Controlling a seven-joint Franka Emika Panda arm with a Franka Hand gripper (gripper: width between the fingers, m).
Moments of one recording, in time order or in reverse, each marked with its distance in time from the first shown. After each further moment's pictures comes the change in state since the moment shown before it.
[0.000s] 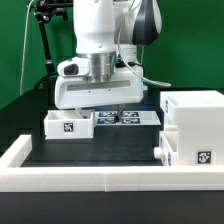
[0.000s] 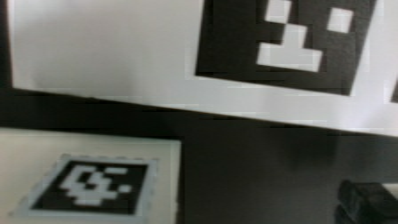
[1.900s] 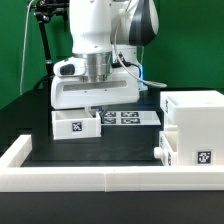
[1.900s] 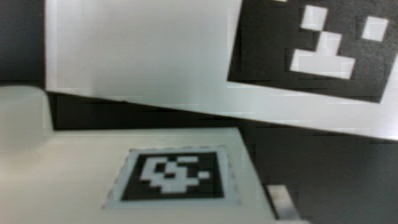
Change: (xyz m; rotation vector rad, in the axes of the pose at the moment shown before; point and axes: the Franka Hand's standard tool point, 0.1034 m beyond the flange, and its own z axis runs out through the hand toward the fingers) arm -0.001 0.005 0.000 -0.003 0.002 -0.009
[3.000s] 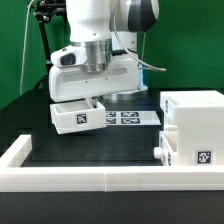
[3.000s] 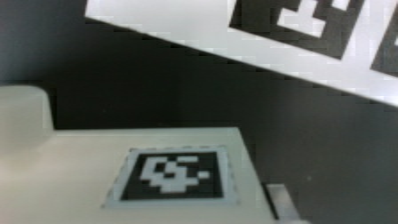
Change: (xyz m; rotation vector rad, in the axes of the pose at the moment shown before) arm 0.014 -0.001 -0.027 0.035 -0.030 -0.191
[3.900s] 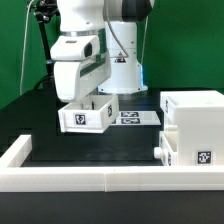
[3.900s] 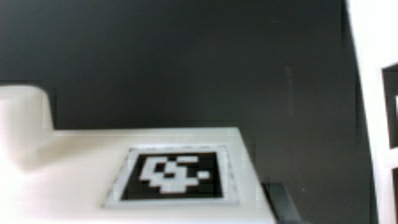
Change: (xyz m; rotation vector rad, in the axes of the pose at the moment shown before) arm 0.040 0.029 -0.030 0.006 -0.015 -0.929
